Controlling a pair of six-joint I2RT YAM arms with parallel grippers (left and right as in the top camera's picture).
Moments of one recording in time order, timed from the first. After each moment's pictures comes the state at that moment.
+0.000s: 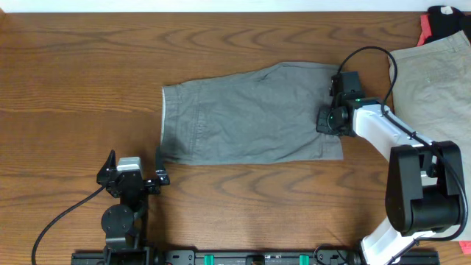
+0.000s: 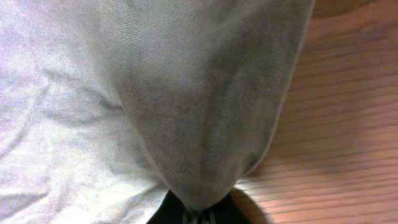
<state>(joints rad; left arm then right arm) 0.03 0.01 0.03 -0.12 -0.06 0.03 0.12 1.84 1.05 -0.50 0.03 0.32</state>
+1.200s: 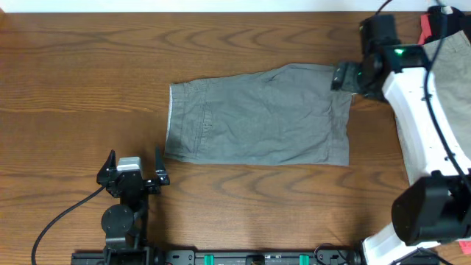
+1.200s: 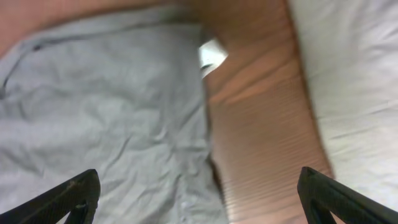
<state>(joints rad) 0.03 0.01 0.03 -0.12 -0.06 0.03 0.06 1.76 1.61 -1.07 0.17 0.37</state>
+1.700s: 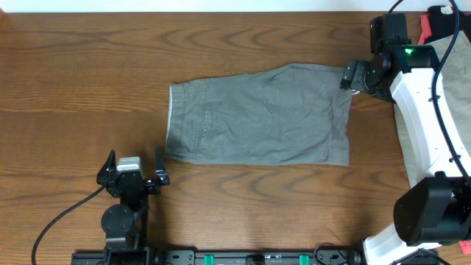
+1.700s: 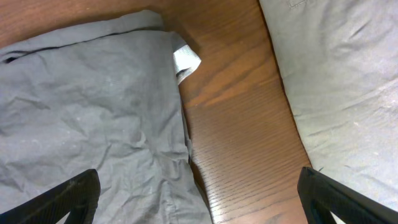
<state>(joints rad) 0.03 0.01 0.03 -0.12 -0.06 0.03 0.04 1.76 1.61 -1.08 0.20 0.37</state>
